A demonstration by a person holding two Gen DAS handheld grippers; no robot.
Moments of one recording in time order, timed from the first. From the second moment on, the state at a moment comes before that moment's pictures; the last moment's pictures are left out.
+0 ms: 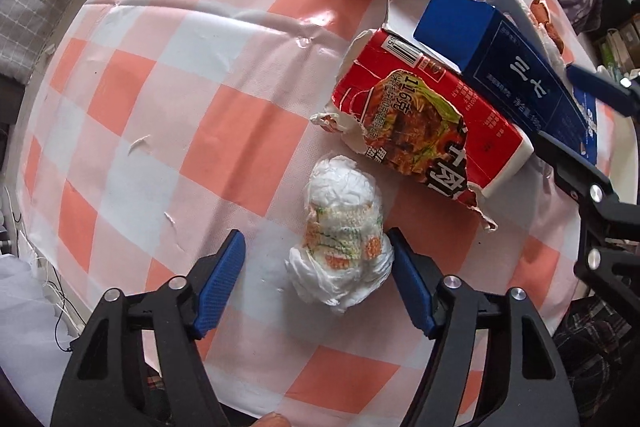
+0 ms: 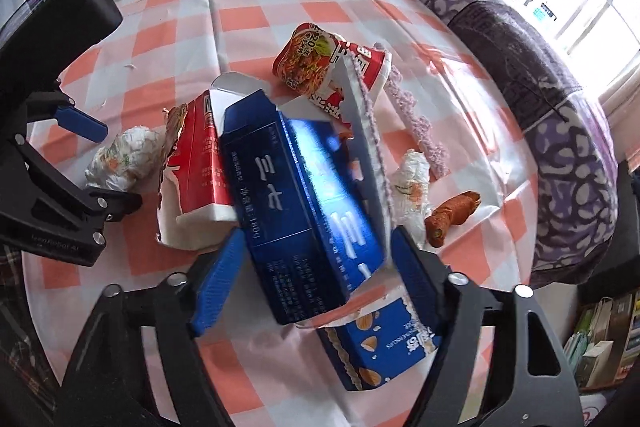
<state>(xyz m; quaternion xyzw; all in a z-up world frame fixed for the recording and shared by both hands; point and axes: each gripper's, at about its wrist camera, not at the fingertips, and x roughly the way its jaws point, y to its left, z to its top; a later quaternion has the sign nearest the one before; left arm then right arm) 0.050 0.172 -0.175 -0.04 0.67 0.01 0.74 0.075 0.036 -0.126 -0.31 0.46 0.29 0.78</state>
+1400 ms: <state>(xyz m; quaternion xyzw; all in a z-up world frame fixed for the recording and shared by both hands) 0.040 0.265 -0.111 -0.25 0.55 0.11 0.79 0.064 0.095 -0.123 -0.20 0.48 0.37 0.77</state>
